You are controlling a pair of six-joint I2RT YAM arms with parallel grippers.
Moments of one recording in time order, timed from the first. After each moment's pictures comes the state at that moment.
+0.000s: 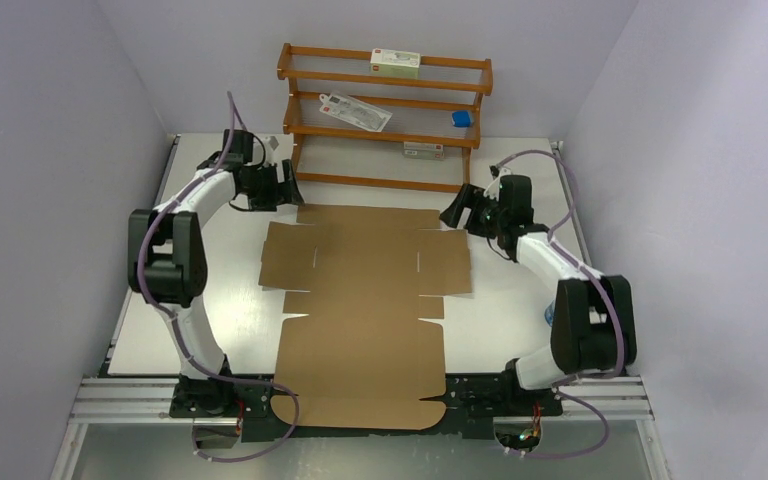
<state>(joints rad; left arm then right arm) -0.09 1.89 1.40 -0.47 0.37 -0.24 0.09 1.45 0.82 0.00 -0.33 0.39</state>
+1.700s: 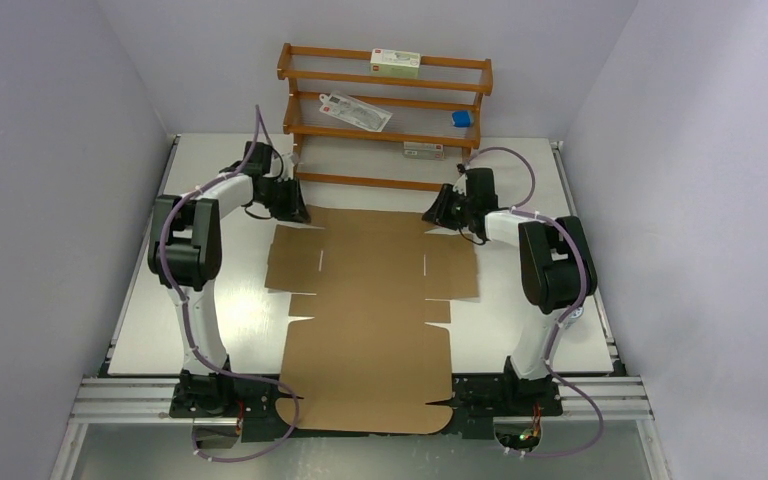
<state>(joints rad) -0.13 2.09 1.45 -0.44 0.51 -0.18 0.17 1.91 1.05 0.16 -0.40 0.46</state>
